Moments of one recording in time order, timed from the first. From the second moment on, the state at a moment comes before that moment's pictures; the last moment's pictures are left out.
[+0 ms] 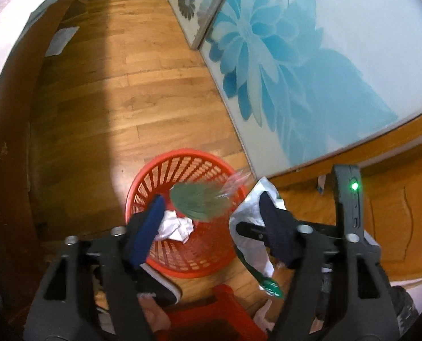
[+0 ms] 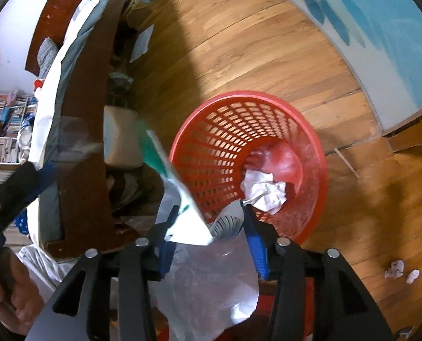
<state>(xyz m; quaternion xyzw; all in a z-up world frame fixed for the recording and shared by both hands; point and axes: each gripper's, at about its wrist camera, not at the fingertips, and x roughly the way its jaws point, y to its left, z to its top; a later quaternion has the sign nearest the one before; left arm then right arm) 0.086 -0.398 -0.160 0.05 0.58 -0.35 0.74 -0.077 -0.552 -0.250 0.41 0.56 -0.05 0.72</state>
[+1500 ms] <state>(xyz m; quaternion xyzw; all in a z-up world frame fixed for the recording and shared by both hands) 0.126 -0.020 -0.036 -0.24 0.42 -0.17 0.86 0.129 -0.309 0.060 0.09 0.30 0.18 0.93</state>
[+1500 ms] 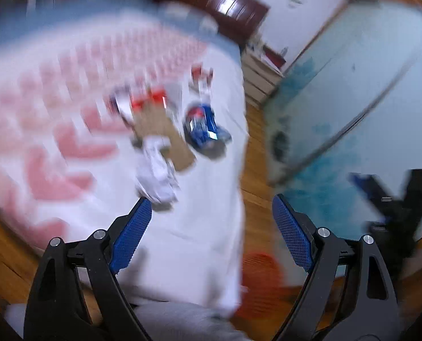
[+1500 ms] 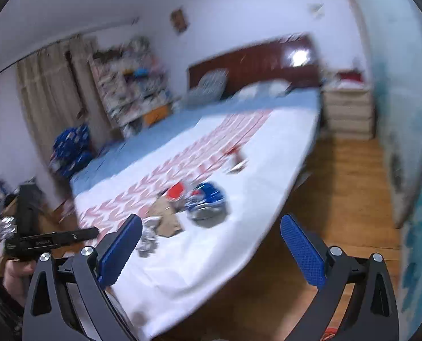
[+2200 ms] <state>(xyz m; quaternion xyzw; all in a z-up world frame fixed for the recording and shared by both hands) 0.223 -0.020 -0.089 -0.19 0.54 -0.07 0.82 0.376 -0.162 -0.099 0.01 0.52 0.19 0.84</state>
